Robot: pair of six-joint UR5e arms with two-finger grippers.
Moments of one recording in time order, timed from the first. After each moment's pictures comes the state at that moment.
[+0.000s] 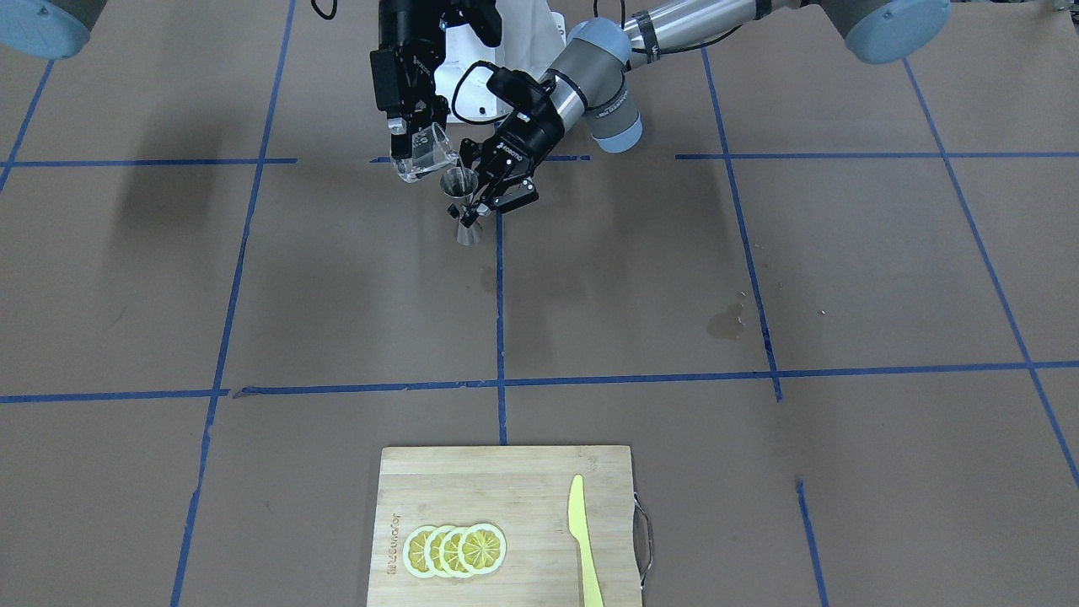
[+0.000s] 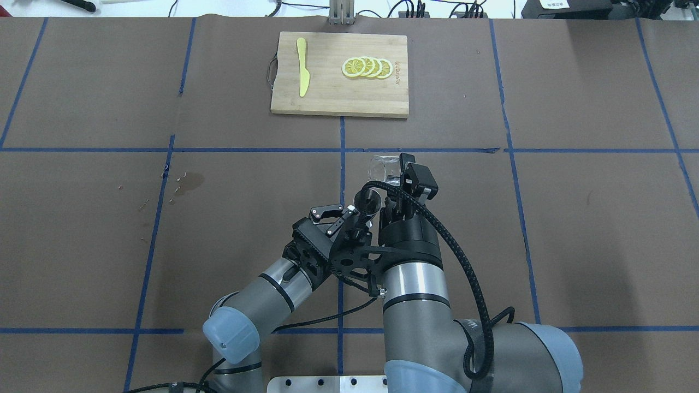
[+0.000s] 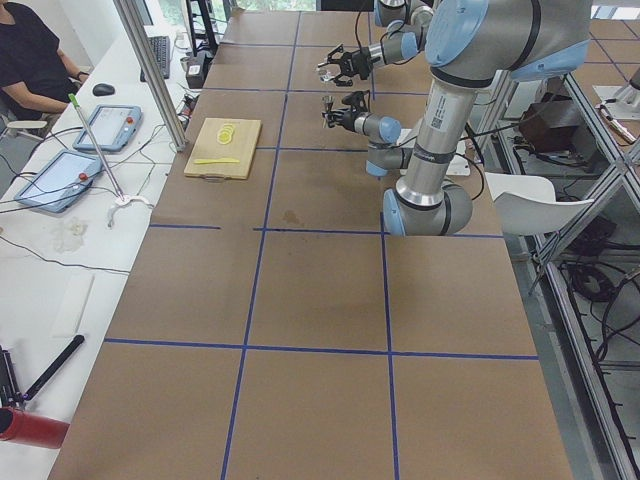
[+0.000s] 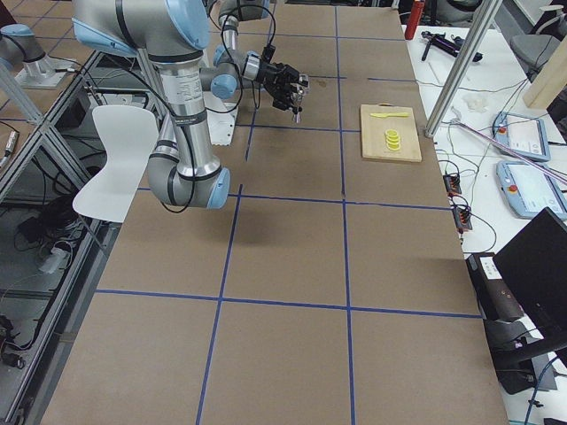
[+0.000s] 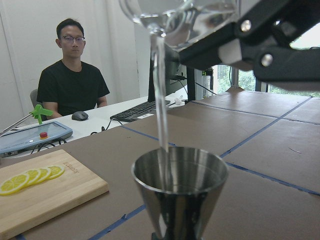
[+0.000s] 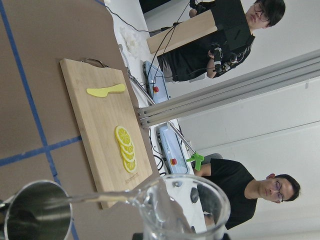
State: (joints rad) left arm -0.17 -2.22 -1.33 -3.08 -0.94 -0.29; right arm 0.09 -1.09 2.08 -1.70 0.41 0.19
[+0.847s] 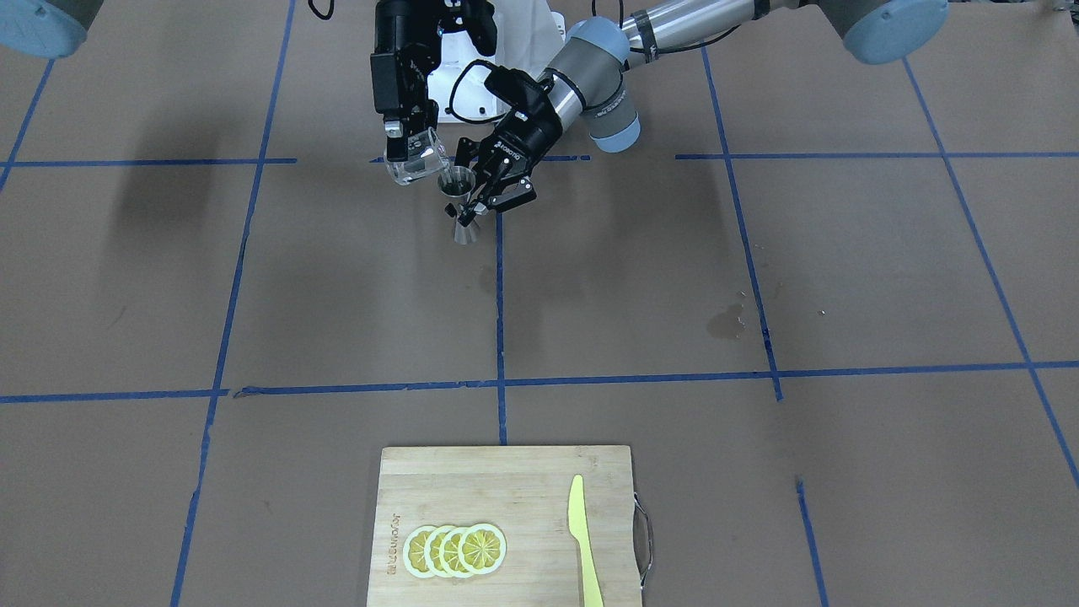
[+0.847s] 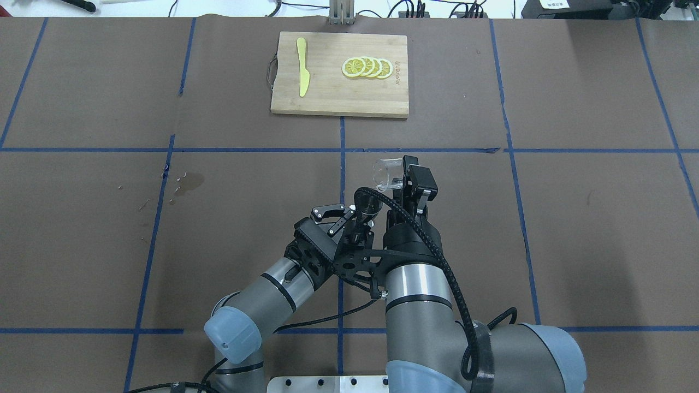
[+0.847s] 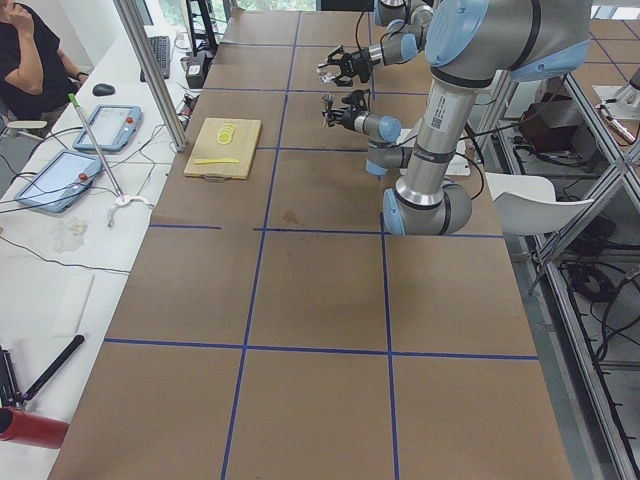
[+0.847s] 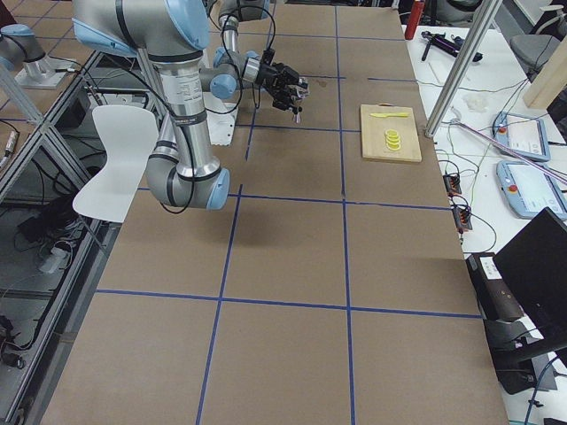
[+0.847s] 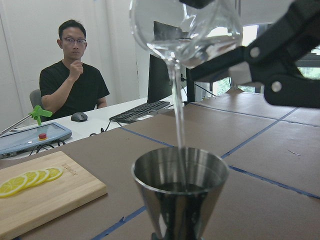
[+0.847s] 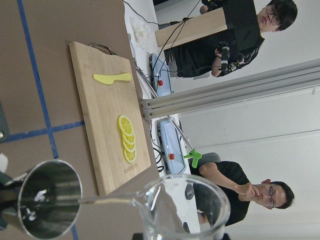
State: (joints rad) left arm -0.17 -2.23 -1.33 -3.08 -0.94 -0.29; right arm 0.09 -1.10 2.09 -1.75 0.41 0.15
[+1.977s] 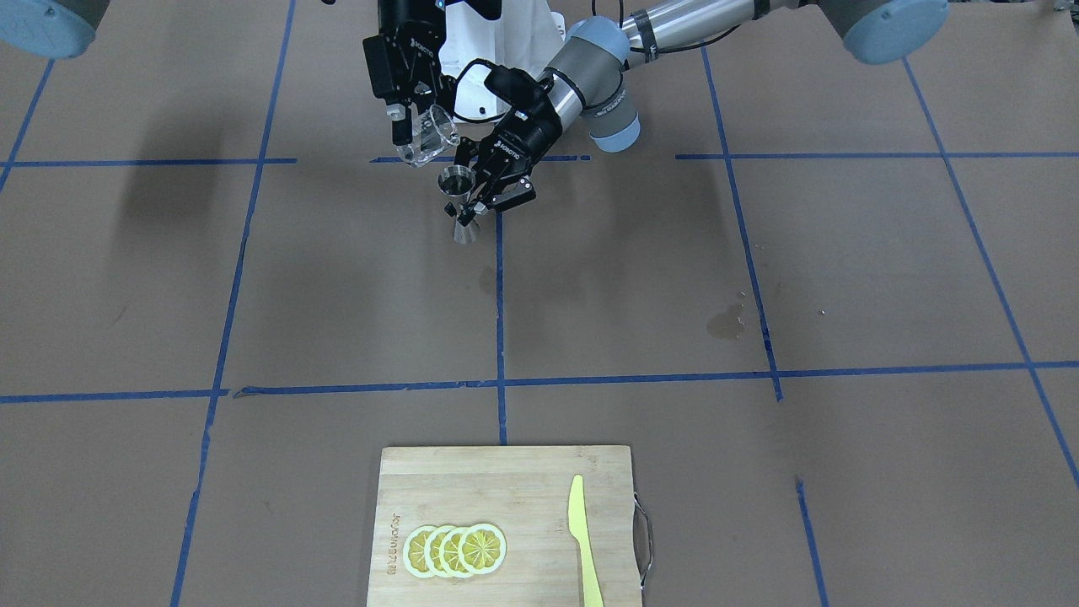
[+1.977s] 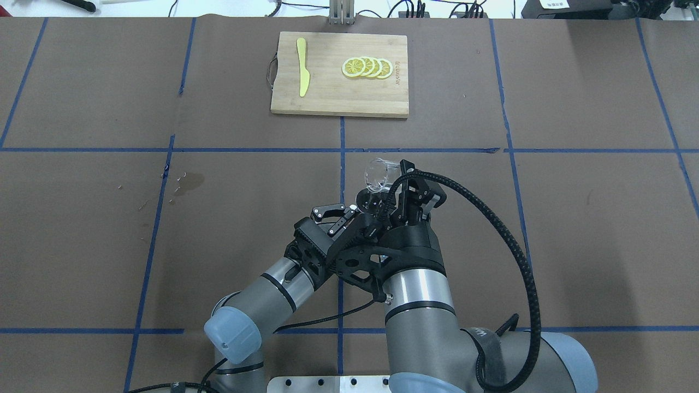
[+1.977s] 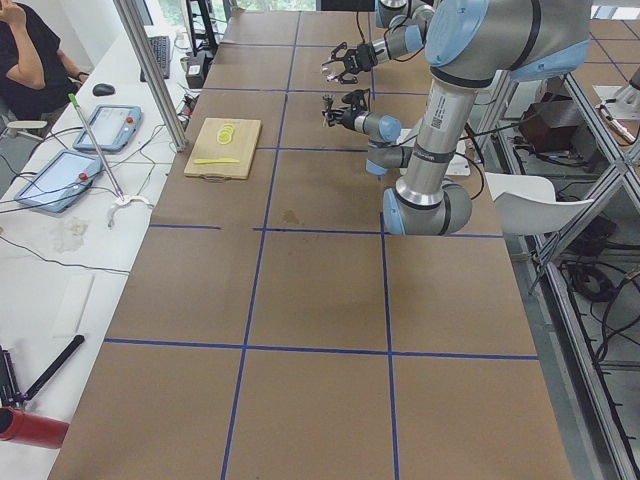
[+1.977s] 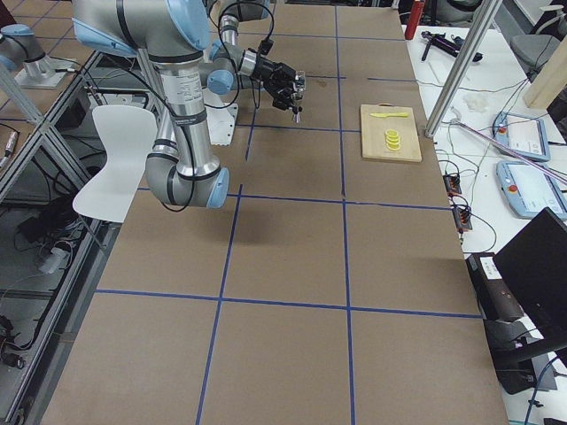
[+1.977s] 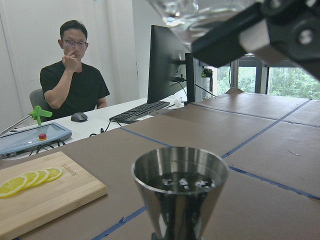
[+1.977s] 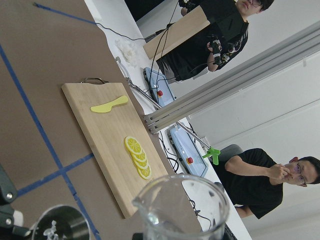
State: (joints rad) left arm -0.17 -2.23 -1.33 -3.08 -0.94 -0.29; right arm 0.07 -1.09 2.14 -1.70 0.46 0.42
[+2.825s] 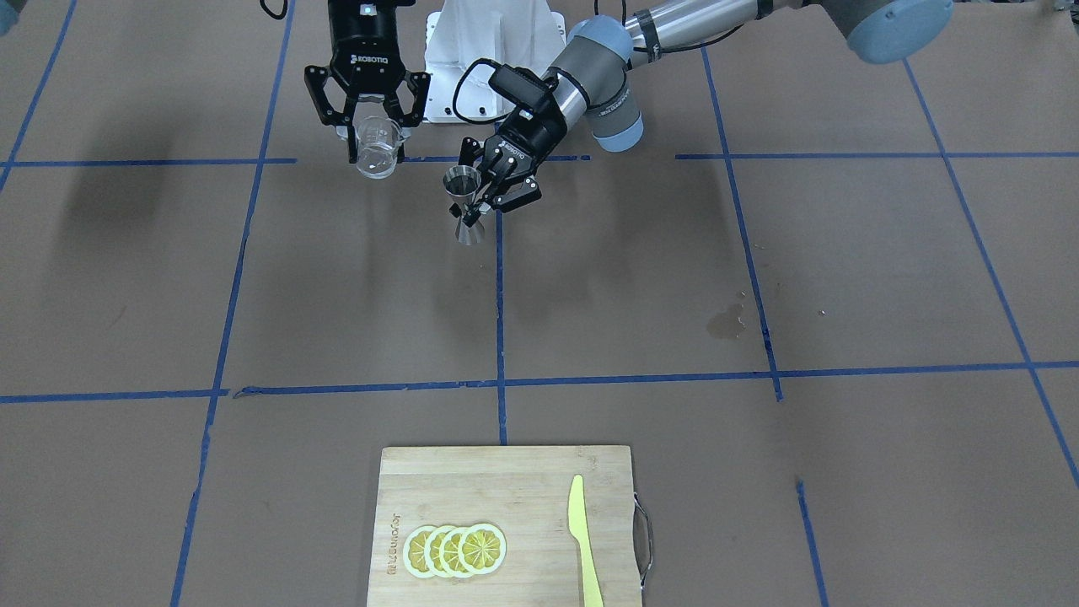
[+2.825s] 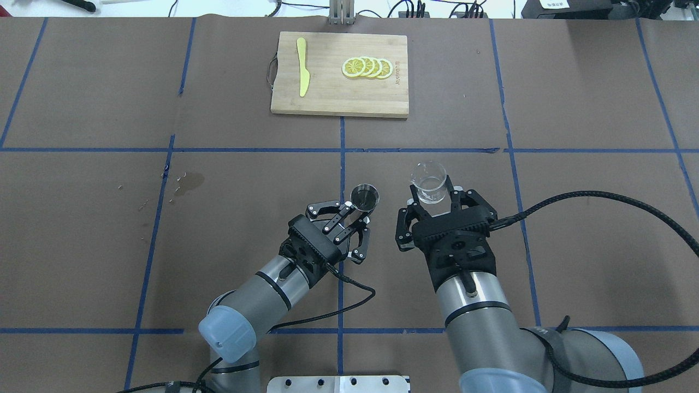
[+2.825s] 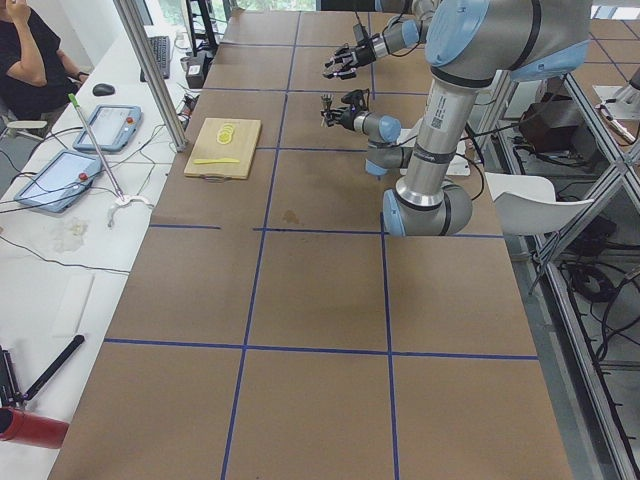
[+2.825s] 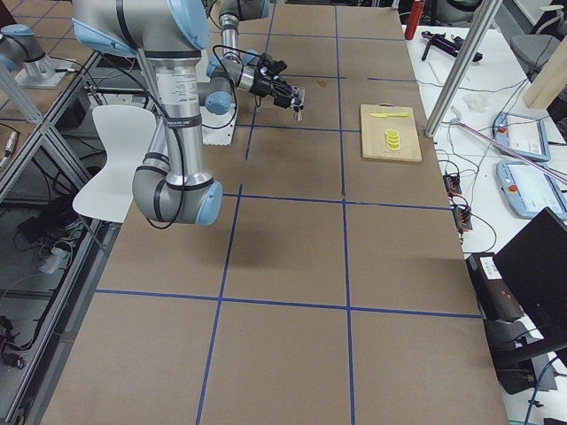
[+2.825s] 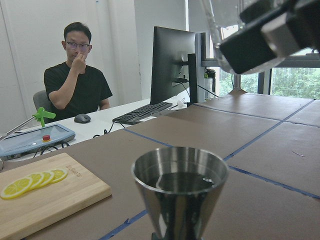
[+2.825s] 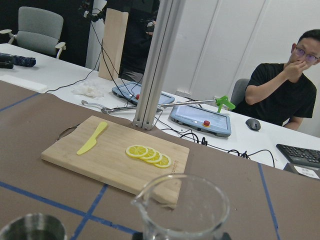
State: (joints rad) left arm -0.18 -2.20 -1.37 -3.08 -0.93 -0.29; right arm 0.08 -1.33 2.17 -1.38 0.50 1.05
